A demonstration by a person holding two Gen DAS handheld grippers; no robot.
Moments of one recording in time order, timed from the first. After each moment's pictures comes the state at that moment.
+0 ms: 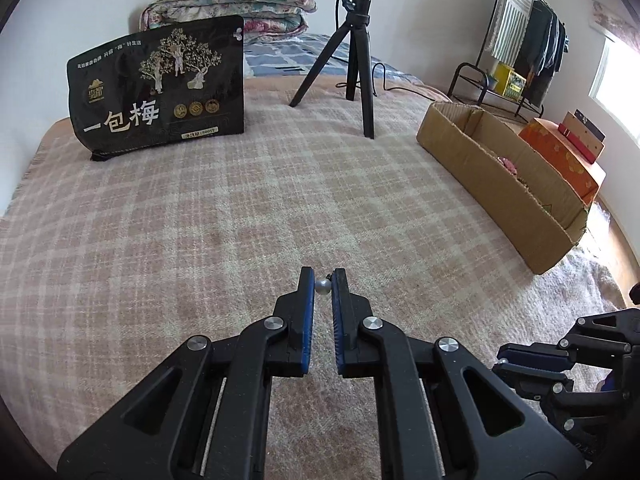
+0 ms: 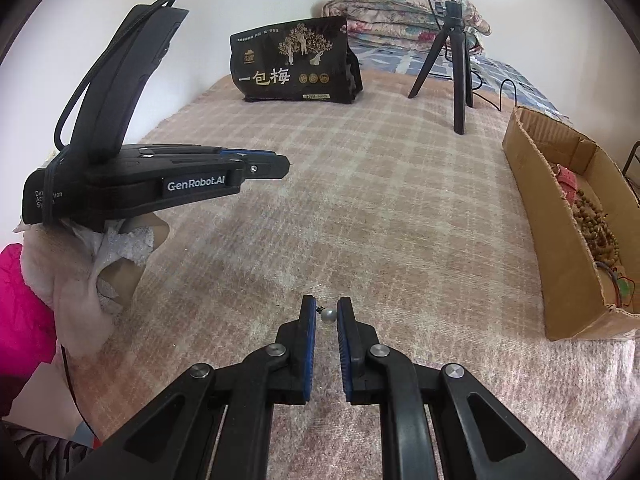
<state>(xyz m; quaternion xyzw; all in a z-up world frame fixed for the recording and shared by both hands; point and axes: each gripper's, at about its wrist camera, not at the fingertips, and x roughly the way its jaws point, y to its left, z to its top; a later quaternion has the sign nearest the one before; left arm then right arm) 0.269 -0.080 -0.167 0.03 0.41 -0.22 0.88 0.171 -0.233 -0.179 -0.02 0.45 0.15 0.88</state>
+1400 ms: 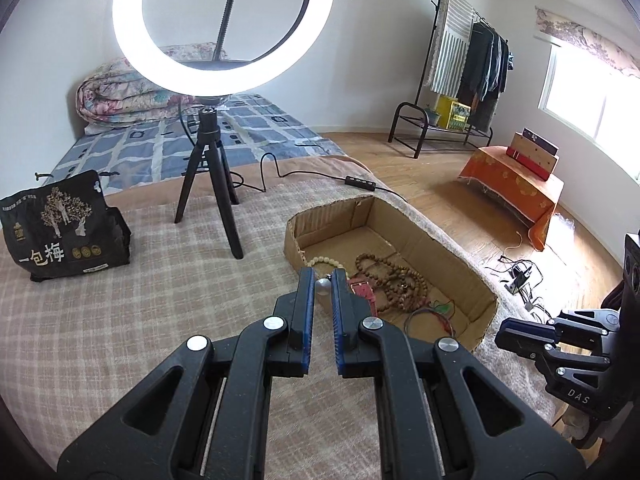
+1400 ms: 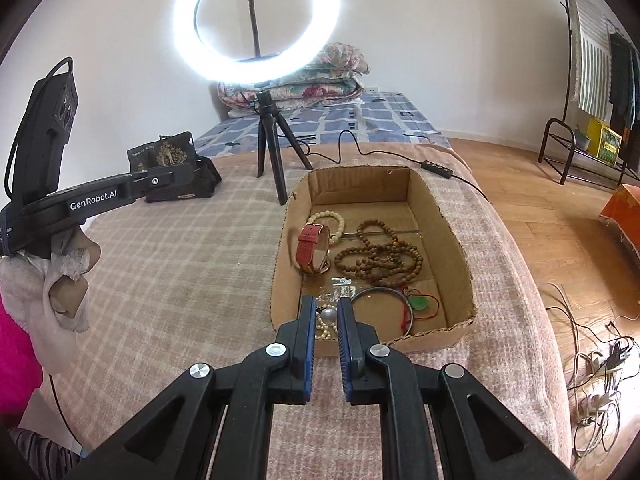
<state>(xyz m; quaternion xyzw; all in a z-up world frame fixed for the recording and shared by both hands) 0.271 -0.230 -0.069 0.02 0.32 -0.31 0.89 0.148 -0.413 -0.101 0.04 0.37 0.02 0.93</state>
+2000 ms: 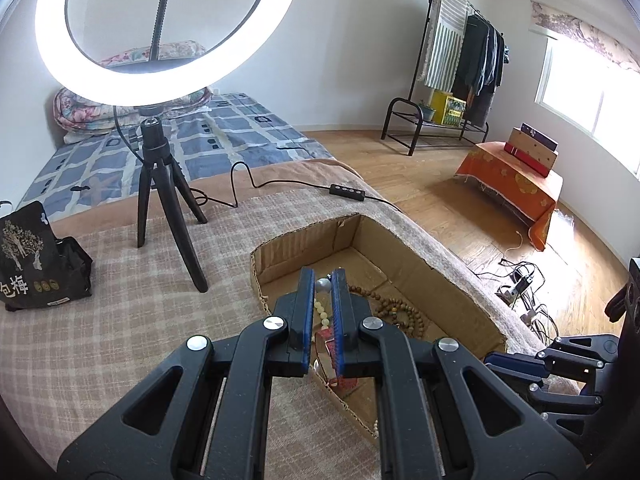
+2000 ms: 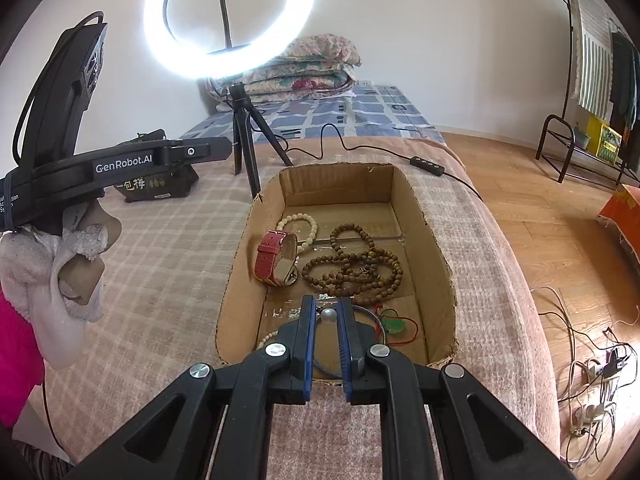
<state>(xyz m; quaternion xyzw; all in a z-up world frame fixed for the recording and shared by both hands) 0.313 -0.293 -0.080 0.03 0.33 -0.32 0.89 0.183 -0.441 -0.116 0.04 0.39 0.02 0.92</state>
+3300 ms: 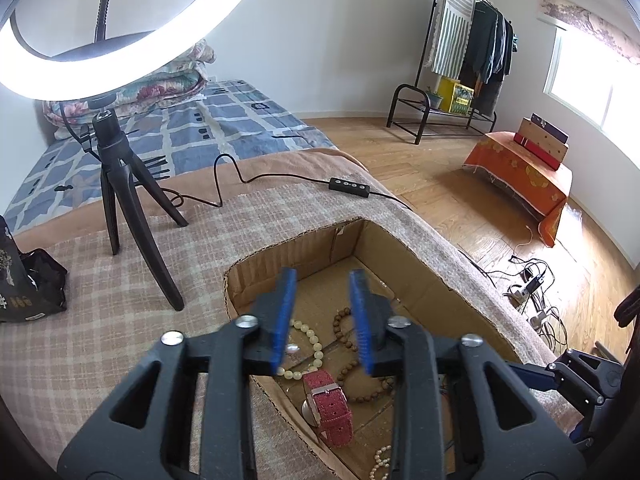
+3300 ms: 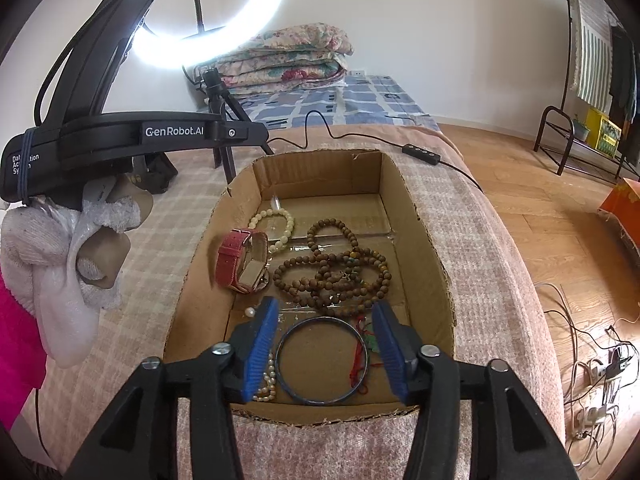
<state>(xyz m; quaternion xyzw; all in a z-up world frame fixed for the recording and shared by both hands) 0.350 -0.339 -0.100 0.04 0.34 -0.31 0.89 0.208 -0.456 -0.137 0.04 0.39 0.00 0.92</state>
